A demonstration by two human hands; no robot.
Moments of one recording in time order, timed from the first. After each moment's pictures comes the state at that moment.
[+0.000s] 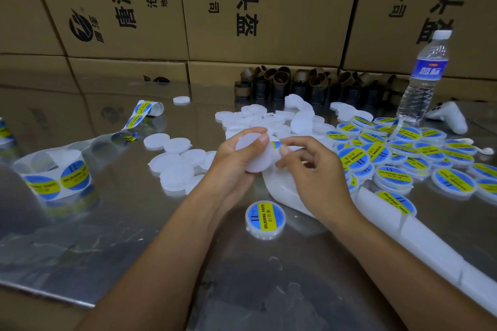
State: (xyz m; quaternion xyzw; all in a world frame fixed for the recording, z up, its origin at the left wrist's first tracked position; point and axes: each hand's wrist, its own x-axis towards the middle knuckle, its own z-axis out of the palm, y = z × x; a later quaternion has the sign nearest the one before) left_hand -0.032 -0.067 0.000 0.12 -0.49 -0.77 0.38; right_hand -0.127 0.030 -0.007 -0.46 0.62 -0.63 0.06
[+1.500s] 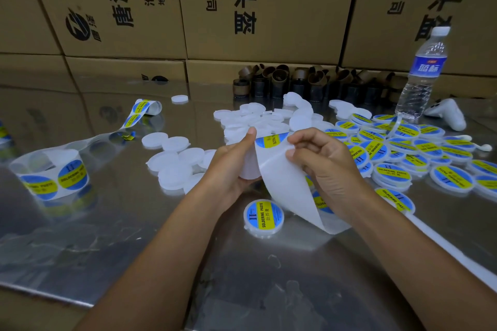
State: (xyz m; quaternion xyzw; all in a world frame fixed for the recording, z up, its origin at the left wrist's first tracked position) left_hand -0.031 -0.067 0.003 0.27 -0.51 -0.76 0.31; right_hand -0.141 0.039 0.009 -0.44 0.50 -0.70 0.27
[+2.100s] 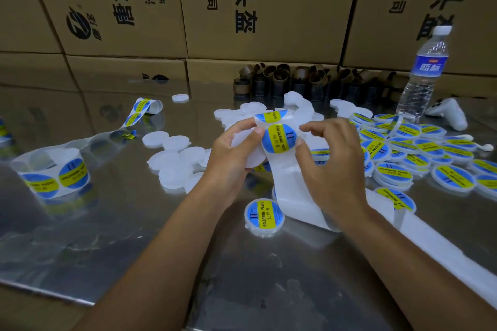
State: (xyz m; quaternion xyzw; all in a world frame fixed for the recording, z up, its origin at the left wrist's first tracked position) left_hand -0.030 -0.062 0.005 0.19 -0.55 -0.69 0.42; right_hand -0.137 0.039 0.001 -0.48 0.65 -0.52 -0.27
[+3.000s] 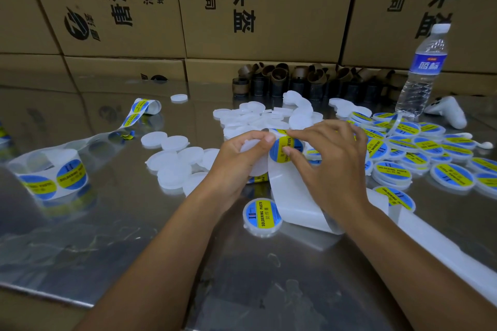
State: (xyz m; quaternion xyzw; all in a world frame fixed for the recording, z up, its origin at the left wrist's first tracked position) left_hand -0.026 -0.055 0.004 0.21 -0.62 -0.68 0.32; right_hand -0.143 0.041 -0.001 -0.52 0.67 -0.41 -0.34
